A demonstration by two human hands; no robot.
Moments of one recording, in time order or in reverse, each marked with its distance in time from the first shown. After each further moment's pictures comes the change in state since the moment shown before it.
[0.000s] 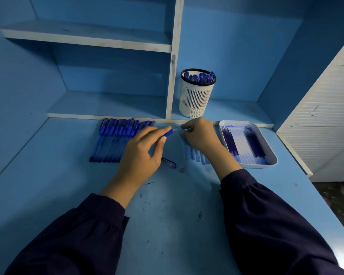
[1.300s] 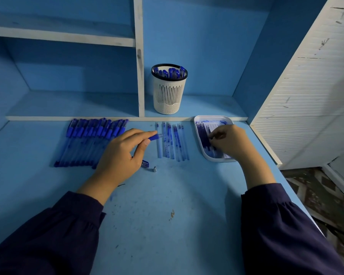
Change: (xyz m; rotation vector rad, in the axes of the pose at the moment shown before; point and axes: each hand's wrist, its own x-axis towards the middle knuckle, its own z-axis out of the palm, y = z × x) left_hand 0.007 0.002 0.015 -0.010 -0.212 0.026; right_hand -0.048 0.085 -0.087 -0.056 0.062 0.238
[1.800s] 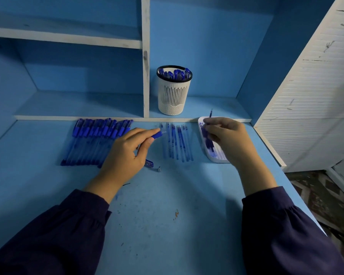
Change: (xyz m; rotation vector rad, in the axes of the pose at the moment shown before) left_hand 0.000 0.000 0.001 -0.042 0.051 0.018; right_hand -0.013 -0.026 0.007 0.840 0.035 0.046
